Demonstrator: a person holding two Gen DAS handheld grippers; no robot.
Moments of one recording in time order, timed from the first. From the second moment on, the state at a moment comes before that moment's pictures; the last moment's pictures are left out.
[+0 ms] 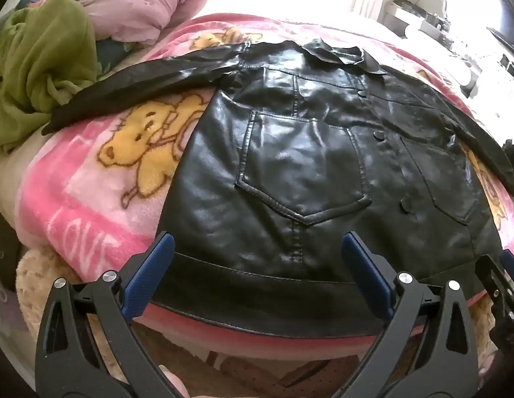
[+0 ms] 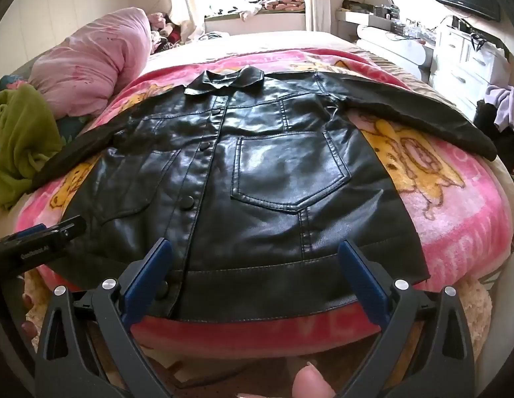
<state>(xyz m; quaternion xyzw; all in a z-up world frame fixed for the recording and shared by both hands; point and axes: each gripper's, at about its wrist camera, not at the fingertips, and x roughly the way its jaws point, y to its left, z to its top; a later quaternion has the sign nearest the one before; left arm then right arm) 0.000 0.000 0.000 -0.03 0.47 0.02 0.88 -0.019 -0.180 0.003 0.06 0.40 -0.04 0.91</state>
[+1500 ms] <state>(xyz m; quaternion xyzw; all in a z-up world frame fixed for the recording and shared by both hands) 0.001 -0.011 0.008 -0.01 0.45 0.01 0.89 -0.018 -0.174 0.000 0.05 0.40 -0.04 0.91</state>
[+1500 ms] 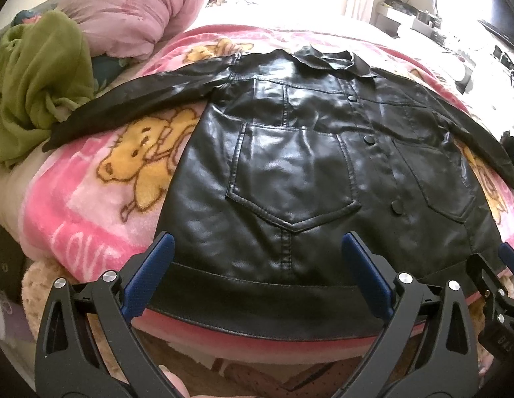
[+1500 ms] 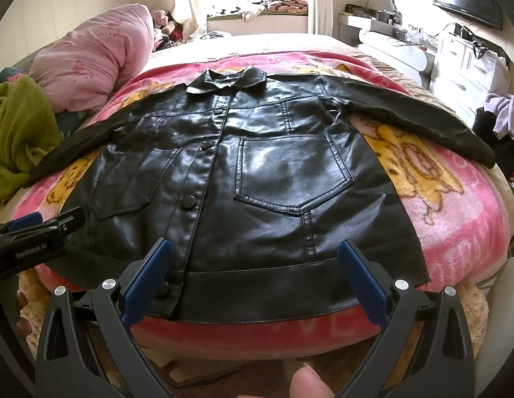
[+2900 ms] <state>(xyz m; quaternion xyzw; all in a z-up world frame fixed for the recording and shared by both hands) 0.063 -0.043 0.027 0.01 0.45 -0.02 0.89 0.039 -0.210 0.037 0.08 0.39 -0.04 0.92</state>
